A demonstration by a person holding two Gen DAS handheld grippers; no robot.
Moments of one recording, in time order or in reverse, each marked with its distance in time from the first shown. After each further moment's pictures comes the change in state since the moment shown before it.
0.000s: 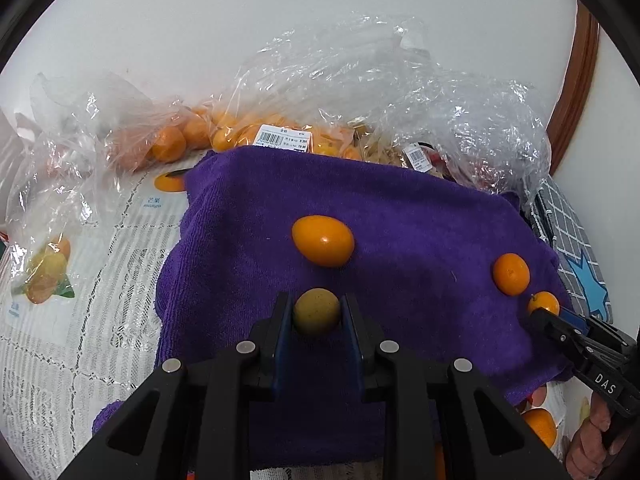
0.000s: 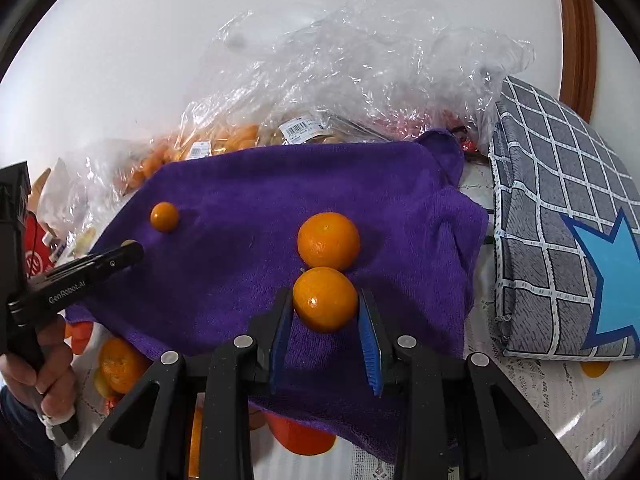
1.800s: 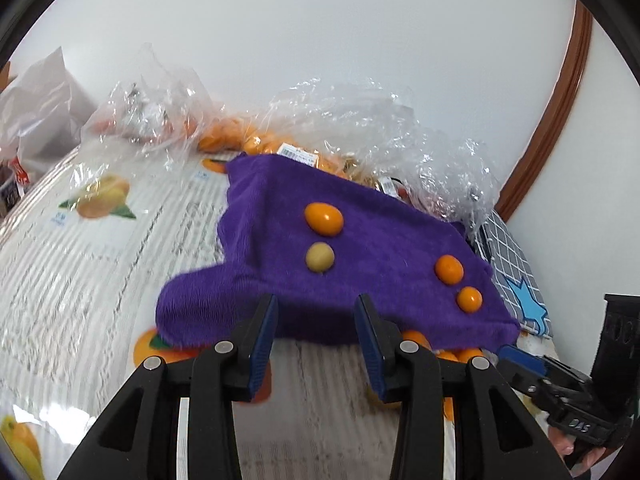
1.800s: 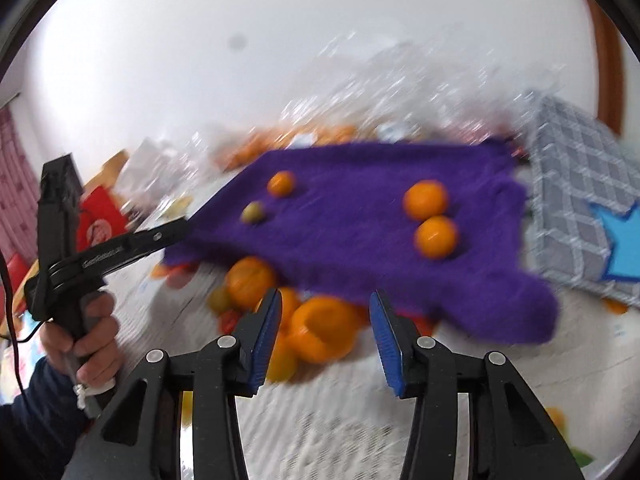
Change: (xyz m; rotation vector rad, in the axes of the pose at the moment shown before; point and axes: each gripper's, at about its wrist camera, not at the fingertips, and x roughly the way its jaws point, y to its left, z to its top) left arm -0.092 0.040 -0.062 -0.154 -0.131 -0.160; right arm -0.072 0.045 -0.055 -0.079 -0.029 0.230
